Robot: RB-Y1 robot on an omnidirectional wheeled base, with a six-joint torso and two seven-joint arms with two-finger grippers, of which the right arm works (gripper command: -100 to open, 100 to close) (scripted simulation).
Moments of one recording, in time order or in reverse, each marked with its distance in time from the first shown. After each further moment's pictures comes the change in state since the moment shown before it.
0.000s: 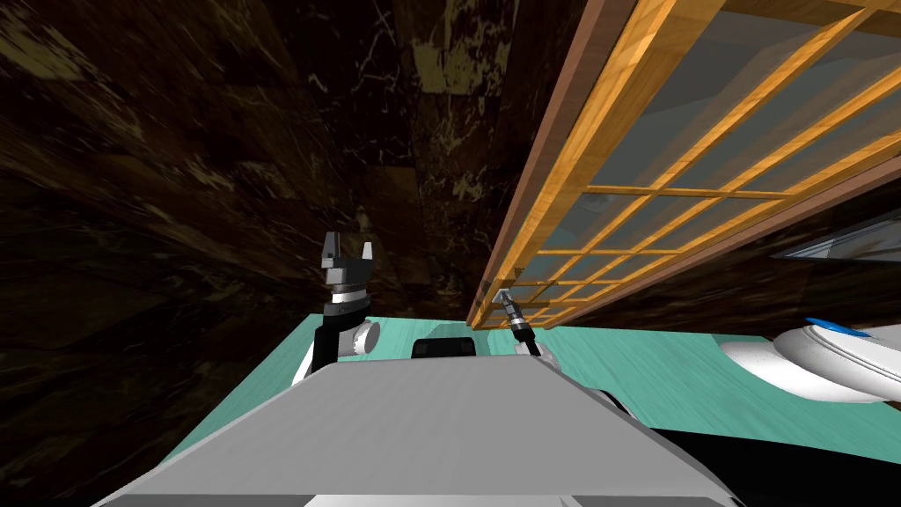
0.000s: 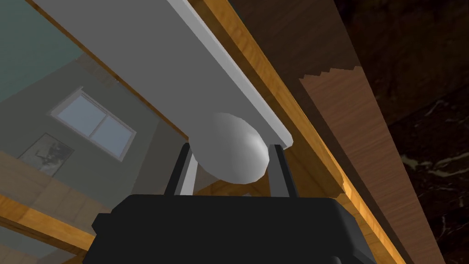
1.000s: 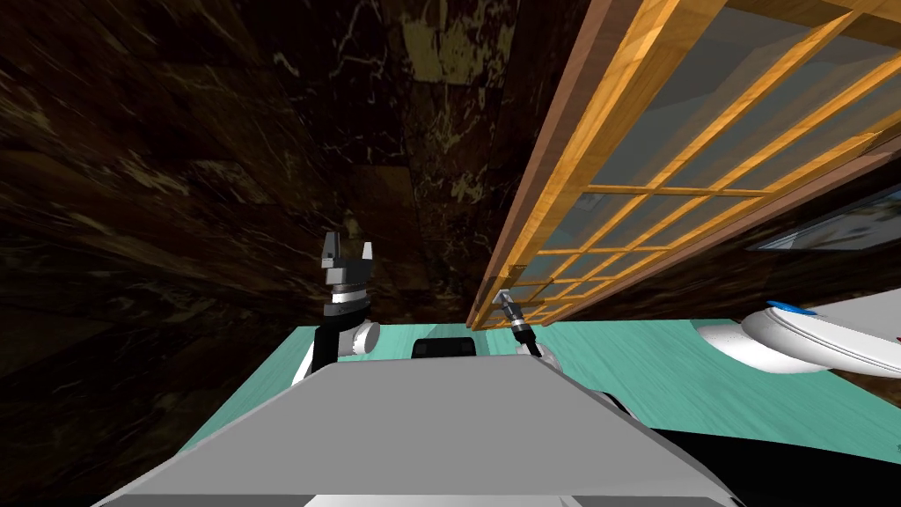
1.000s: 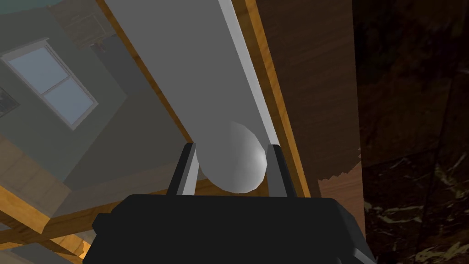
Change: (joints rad) arm 0.002 0.001 -0.034 0.011 0.087 -0.019 0.248
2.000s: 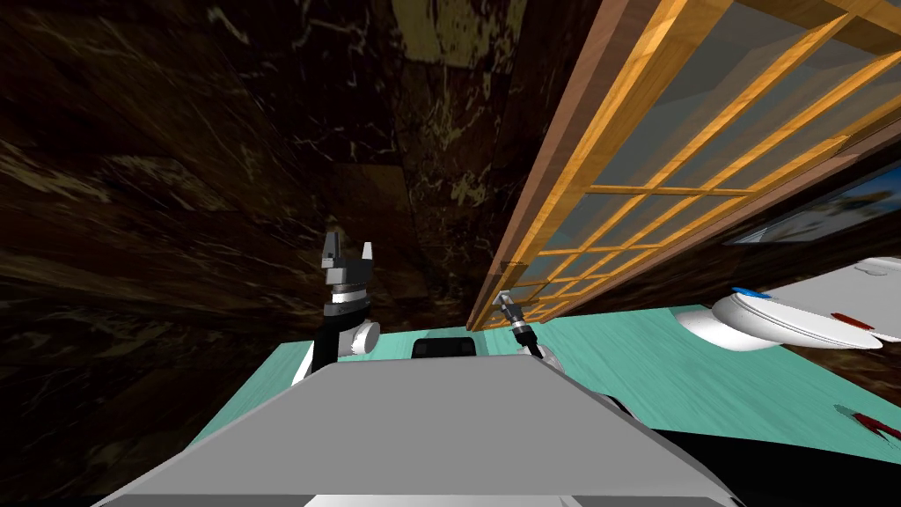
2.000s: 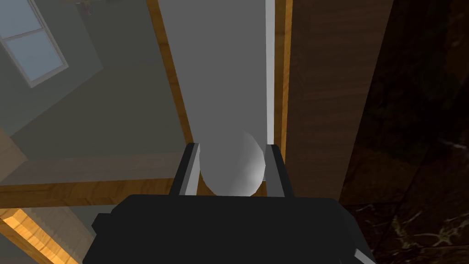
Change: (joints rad) arm 0.006 -0.002 -0.037 0.010 0.082 -0.018 0.229
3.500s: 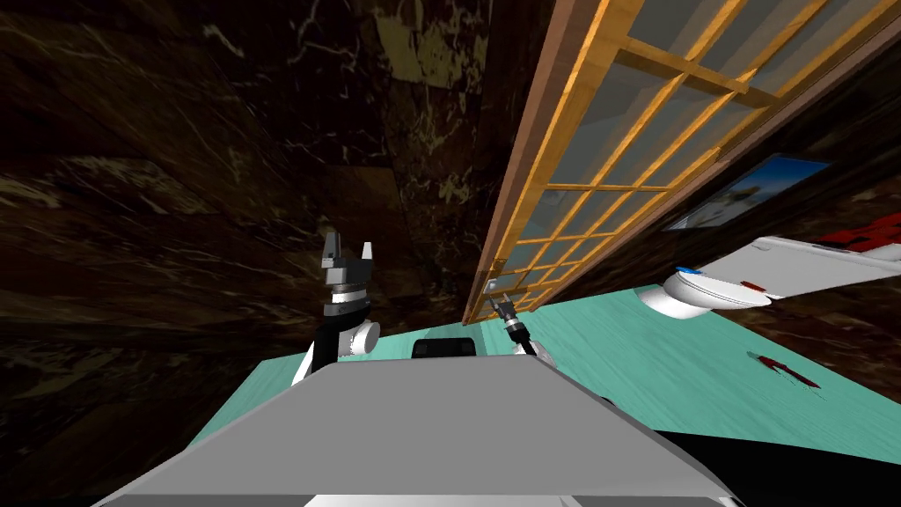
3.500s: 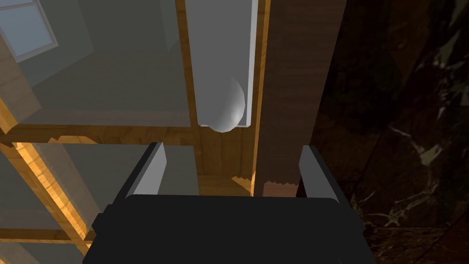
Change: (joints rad) arm 0.012 0.039 0.025 -0.075 0.070 0.036 0.085
